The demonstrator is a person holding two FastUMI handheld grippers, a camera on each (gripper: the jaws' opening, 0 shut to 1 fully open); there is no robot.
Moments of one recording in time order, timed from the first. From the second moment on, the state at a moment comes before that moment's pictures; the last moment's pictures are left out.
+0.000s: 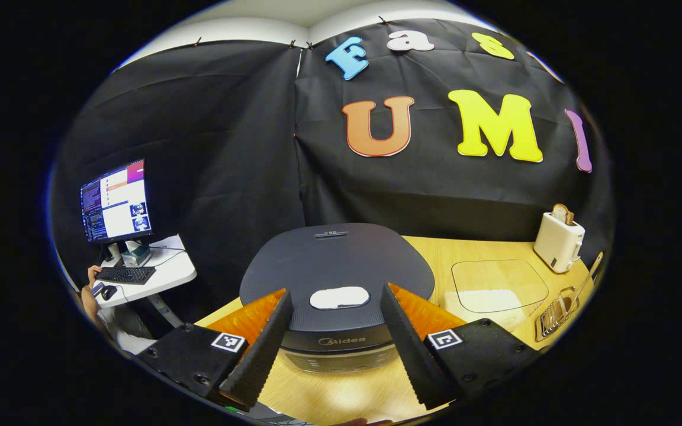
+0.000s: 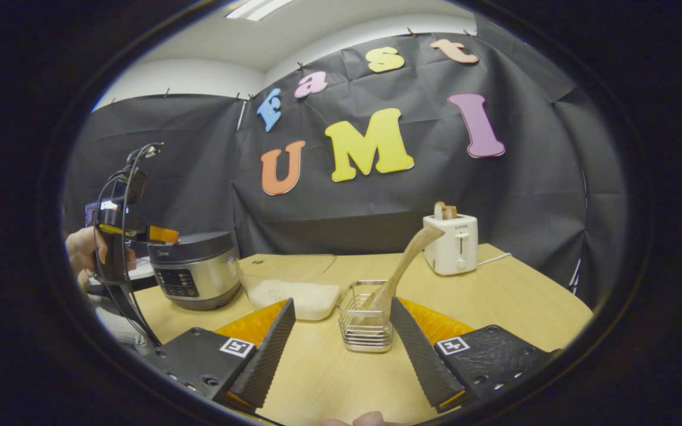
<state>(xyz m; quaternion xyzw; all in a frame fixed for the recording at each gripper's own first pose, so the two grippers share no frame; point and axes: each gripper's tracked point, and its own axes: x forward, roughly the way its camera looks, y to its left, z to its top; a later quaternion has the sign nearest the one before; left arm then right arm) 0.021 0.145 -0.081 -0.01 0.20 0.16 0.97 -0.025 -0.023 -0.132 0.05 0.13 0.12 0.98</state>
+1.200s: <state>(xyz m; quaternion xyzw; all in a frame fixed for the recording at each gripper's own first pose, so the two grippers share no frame) -0.008 0.027 0.002 0.00 0.05 0.03 1.00 -0.021 -0.043 -0.027 0.00 0.02 0.03 1.00</state>
